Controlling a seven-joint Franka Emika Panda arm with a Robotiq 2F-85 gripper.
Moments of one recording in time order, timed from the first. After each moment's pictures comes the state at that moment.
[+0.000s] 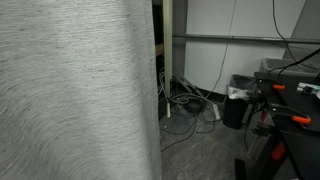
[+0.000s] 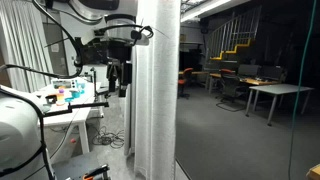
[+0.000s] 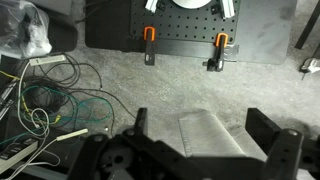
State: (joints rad) arm -0.01 -0.84 0.01 -2.51 -0.07 1.53 -0.08
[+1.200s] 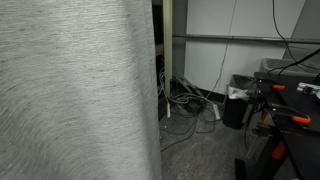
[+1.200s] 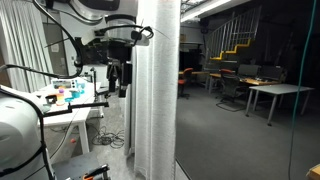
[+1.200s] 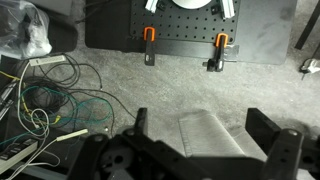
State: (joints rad) arm -0.01 -0.84 0.01 -2.51 -0.07 1.53 -0.08
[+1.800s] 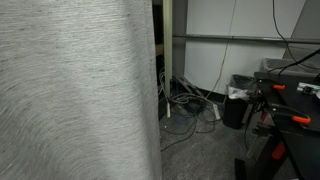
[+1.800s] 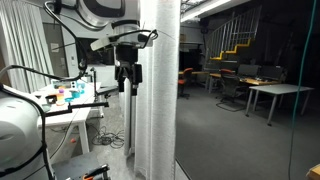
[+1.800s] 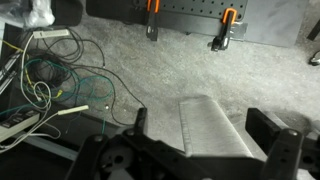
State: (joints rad) arm 0.02 -0.76 0.04 -2.50 -0.08 1.67 -0.09
